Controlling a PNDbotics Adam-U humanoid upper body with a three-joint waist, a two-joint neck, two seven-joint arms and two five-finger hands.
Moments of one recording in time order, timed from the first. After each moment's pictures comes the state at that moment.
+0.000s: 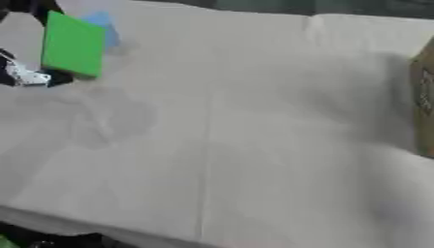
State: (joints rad) left arm -0.67 0.85 -0.28 -1.81 0.03 0.09 -0.30; right arm -0.42 -0.54 -0.21 -1.62 -0.25 0.12 -0.07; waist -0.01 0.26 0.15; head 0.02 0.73
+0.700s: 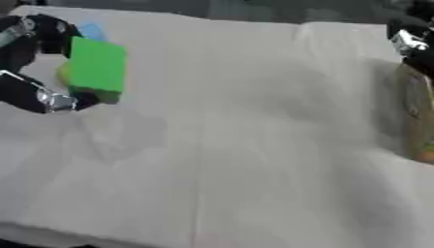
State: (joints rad) left arm -0.63 0.69 -0.32 -1.79 0.11 0.14 -0.24; right arm -0.49 -0.56 -0.07 -1.65 -0.18 0.09 0.08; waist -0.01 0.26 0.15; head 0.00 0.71
